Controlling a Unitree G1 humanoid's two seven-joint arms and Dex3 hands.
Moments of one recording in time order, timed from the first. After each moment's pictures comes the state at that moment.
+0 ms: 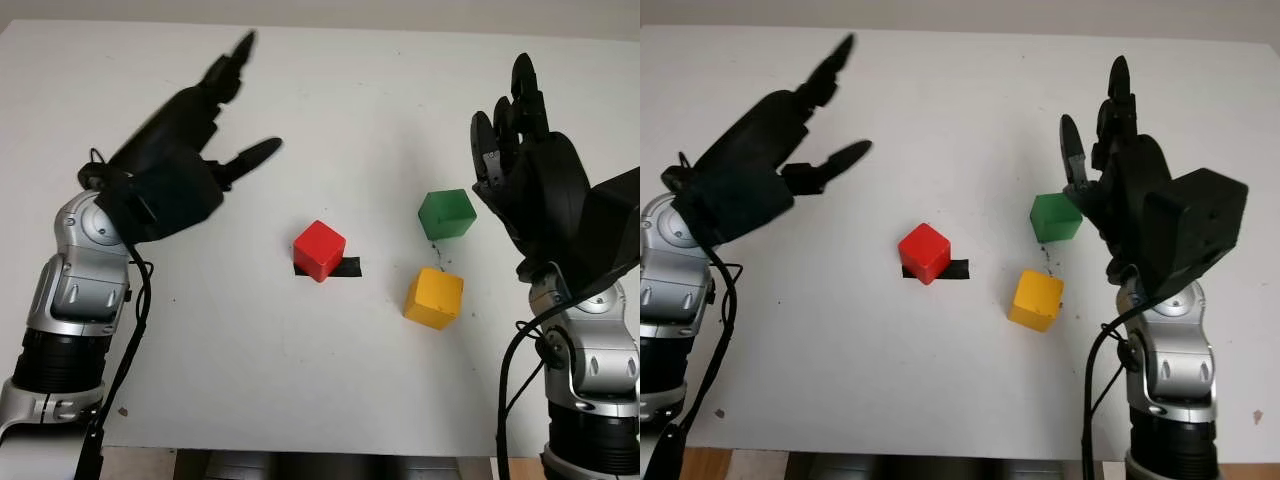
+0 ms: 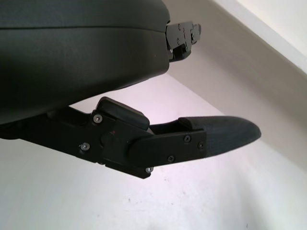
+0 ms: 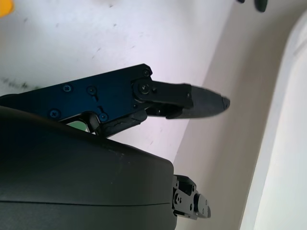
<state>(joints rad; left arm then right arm) -0.56 0.46 0.06 0.00 0.32 0.13 -0.31 -0.34 -0.32 -0.17 -0.31 0.03 0.38 0.13</state>
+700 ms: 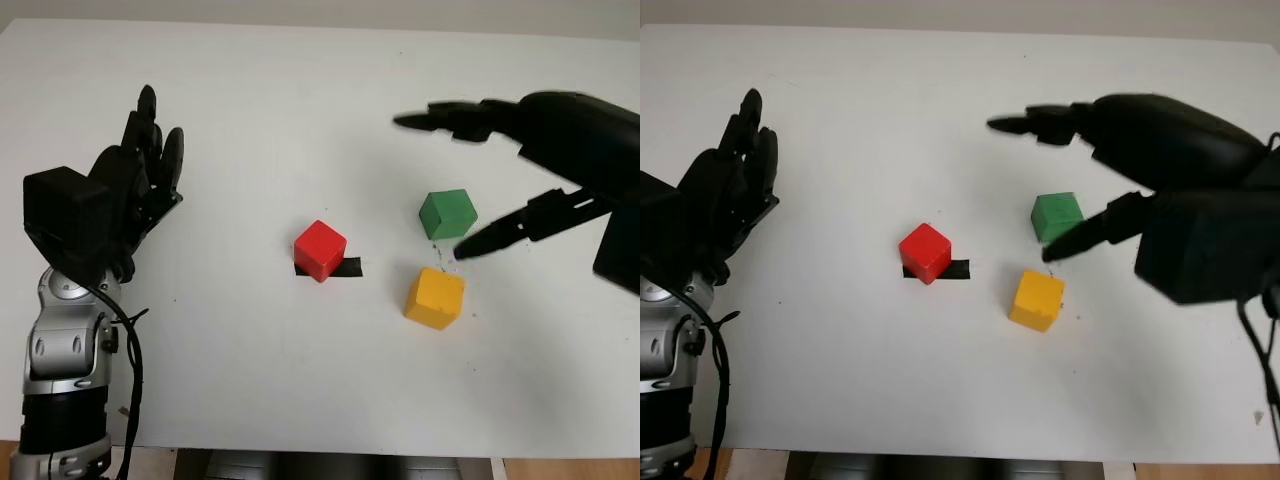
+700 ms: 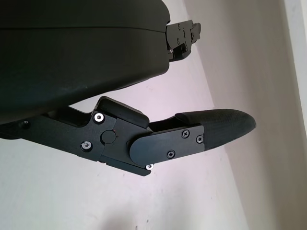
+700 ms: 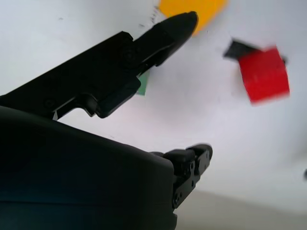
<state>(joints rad) -0.36 0.33 0.23 -0.09 -0.06 0.31 -0.20 -0.51 -1.02 -0.01 -0.28 -0.24 -0.22 0.80</state>
